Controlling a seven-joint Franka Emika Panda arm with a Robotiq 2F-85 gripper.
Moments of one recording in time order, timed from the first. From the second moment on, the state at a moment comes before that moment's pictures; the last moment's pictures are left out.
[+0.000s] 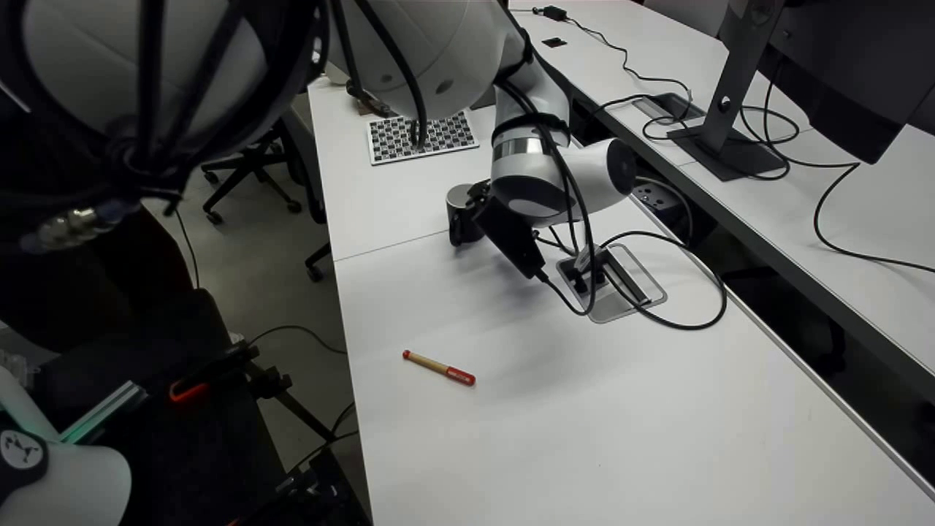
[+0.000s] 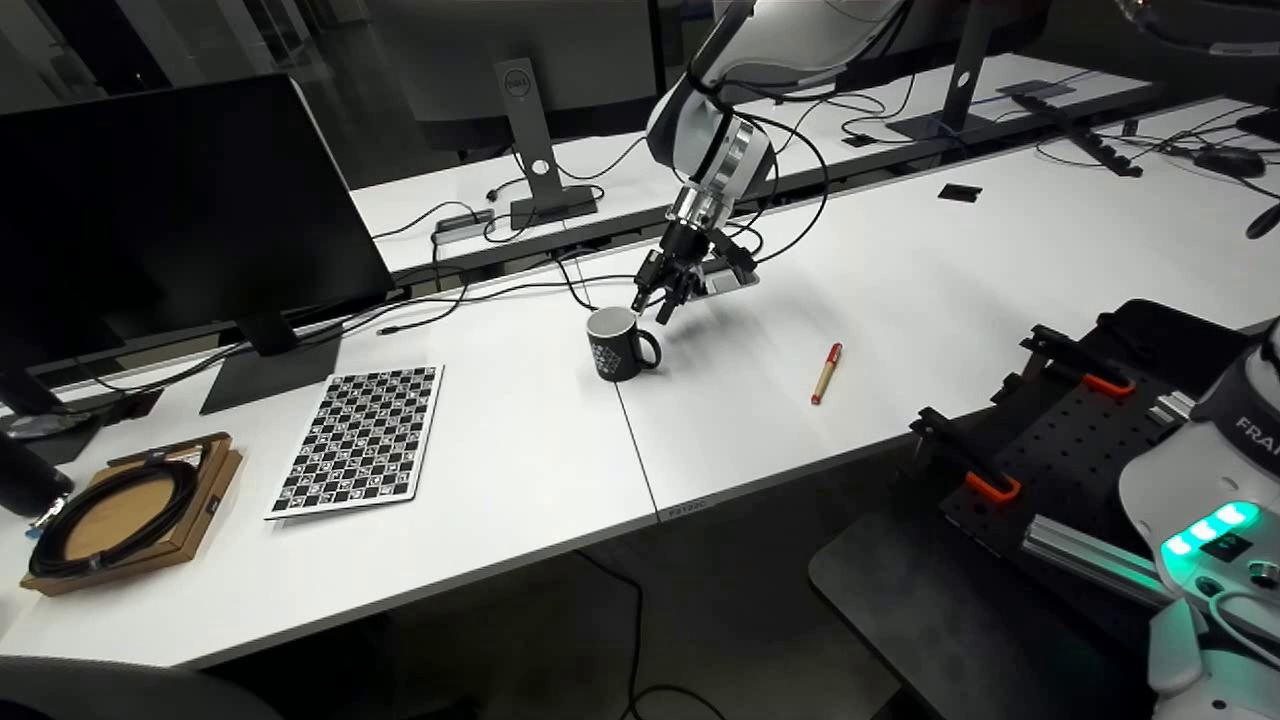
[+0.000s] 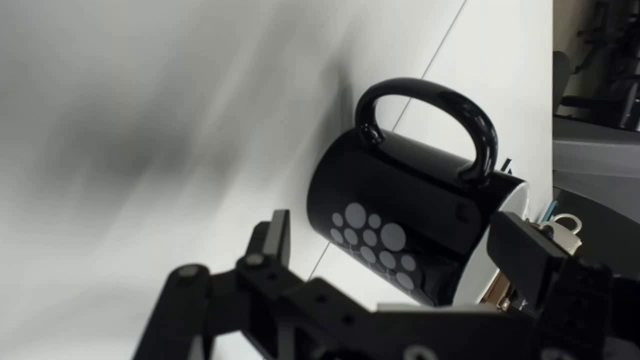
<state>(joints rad) -0.16 1.13 0.17 -1.37 0.75 2.15 -0.95</state>
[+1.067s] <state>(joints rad) -0.02 0.86 0.12 -1.76 0.24 2.81 -0.52</state>
